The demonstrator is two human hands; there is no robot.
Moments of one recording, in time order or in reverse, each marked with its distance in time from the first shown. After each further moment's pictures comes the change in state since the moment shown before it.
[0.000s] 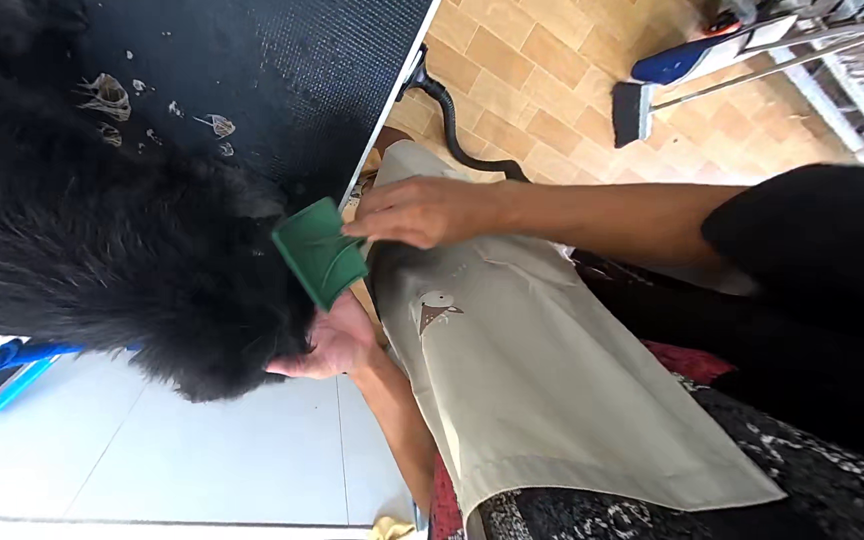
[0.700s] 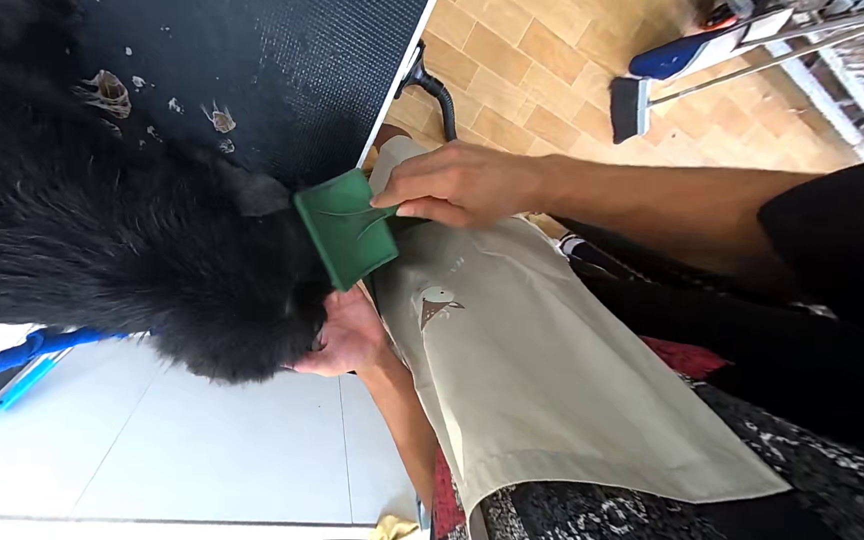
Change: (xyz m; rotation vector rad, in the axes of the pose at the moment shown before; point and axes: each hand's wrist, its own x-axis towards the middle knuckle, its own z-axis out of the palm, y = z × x) left_hand -0.009 -0.001 -0.005 -0.006 0.002 -0.062; right_hand -0.014 -0.011 -0.037 -0.027 0.000 0.072
